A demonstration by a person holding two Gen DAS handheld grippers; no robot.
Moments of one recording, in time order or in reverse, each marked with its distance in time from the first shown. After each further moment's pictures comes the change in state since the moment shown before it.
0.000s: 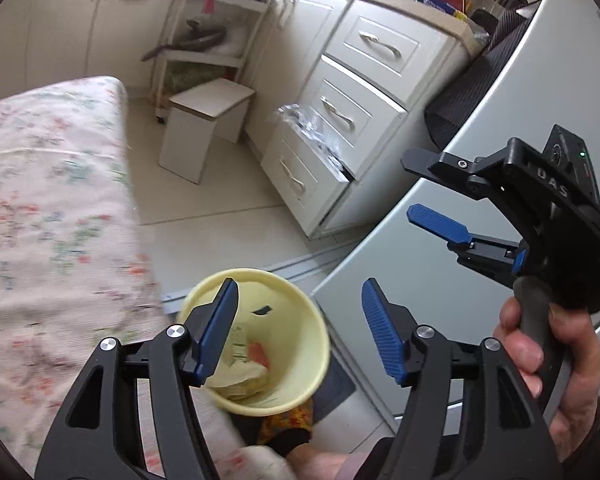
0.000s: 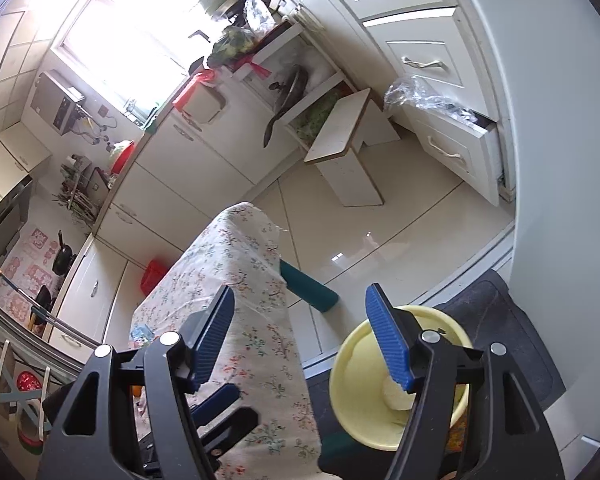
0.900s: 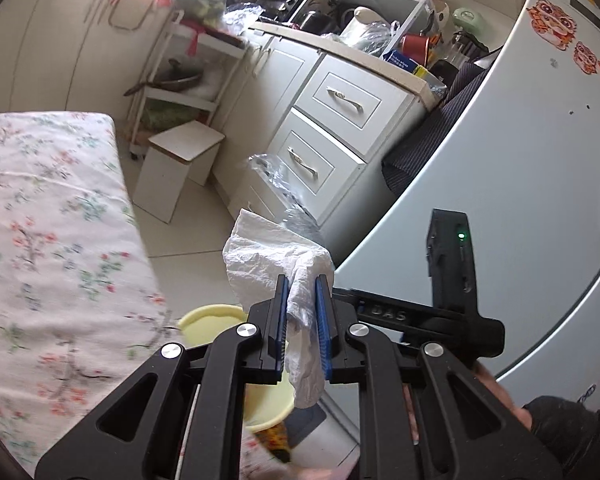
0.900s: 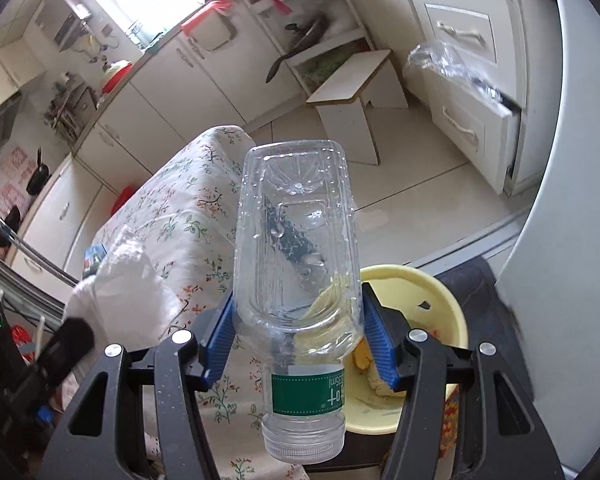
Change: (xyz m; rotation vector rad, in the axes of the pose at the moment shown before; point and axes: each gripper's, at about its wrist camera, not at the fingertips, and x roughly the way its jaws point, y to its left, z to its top) left arm -0.037 0.012 0.000 -0.011 -0.151 -0.183; right arm 0.053 -0.001 -0.044 -0.185 0.172 -0.102
